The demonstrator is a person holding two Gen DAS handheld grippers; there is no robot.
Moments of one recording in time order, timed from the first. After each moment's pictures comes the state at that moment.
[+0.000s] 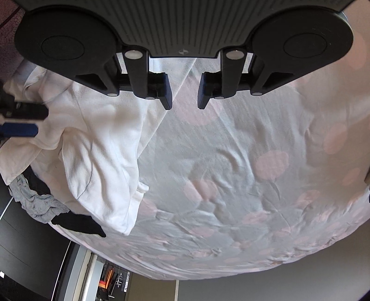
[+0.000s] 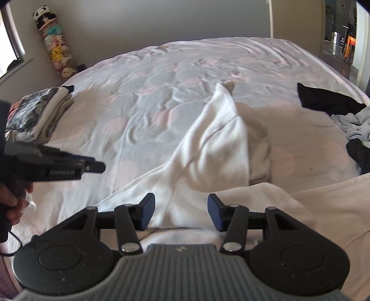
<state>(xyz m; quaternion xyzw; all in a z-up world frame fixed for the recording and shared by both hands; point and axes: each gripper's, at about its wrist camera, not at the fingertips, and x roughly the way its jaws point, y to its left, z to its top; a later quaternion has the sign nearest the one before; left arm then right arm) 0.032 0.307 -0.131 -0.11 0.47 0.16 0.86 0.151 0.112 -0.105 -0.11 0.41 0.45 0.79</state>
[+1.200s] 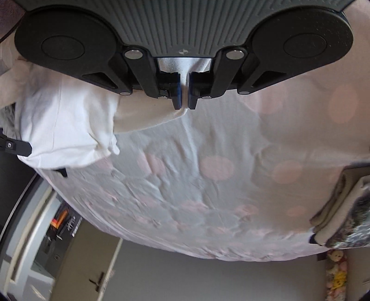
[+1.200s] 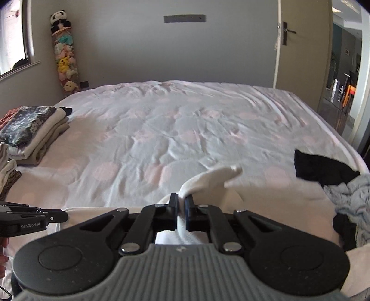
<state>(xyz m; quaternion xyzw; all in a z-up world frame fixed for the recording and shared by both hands) -0.069 0.334 -0.085 -0.23 0.32 0.31 0.86 0.142 0.168 -0.035 -0.15 0.27 0.49 0.81</state>
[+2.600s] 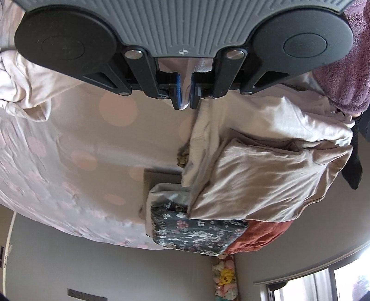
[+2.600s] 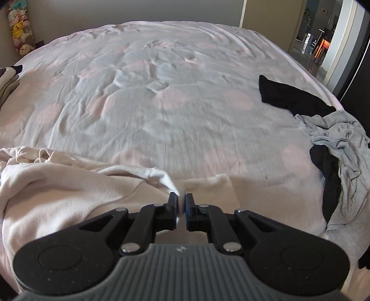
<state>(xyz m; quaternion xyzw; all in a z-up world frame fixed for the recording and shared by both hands) -0.262 0.419 -0.075 -0.19 0.35 0.52 0.76 0.192 0.138 -0.128 -0.21 0.41 0.37 0.81</state>
